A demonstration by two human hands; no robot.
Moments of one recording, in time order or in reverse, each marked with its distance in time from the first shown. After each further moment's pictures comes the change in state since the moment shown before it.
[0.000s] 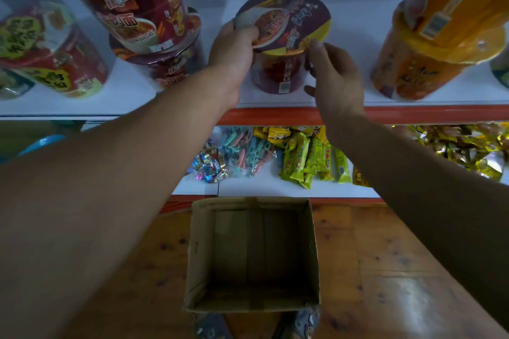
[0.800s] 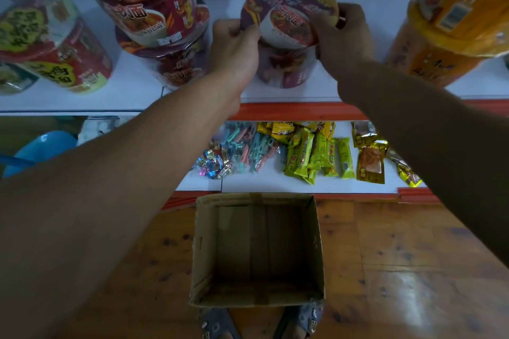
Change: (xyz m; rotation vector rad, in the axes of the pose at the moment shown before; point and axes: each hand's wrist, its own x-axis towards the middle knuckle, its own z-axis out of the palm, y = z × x) left_hand -0.004 -0.006 -0.016 0.132 0.067 0.041; right_hand 0.051 -0.020 0.014 -0.264 0.041 -0.059
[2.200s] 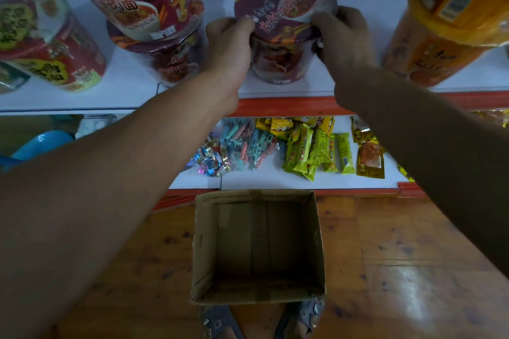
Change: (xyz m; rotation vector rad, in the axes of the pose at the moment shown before) left_hand 0.002 -0.009 0.000 -0.126 -0.043 -0.024; right_hand -0.008 0.009 -0.001 0.246 -0.055 0.095
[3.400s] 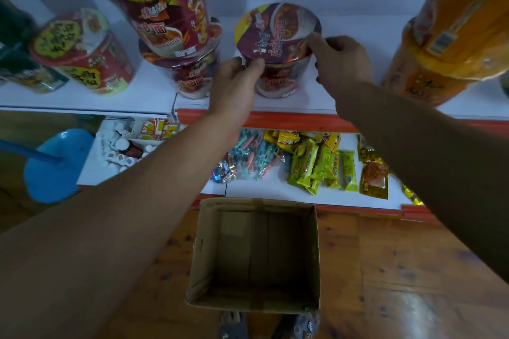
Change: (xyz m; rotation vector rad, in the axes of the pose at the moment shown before) left_hand -0.046 0.000 -0.004 0.052 0.061 -0.004; right_hand -0.008 -0.019 -0.001 -0.332 -0.010 -0.039
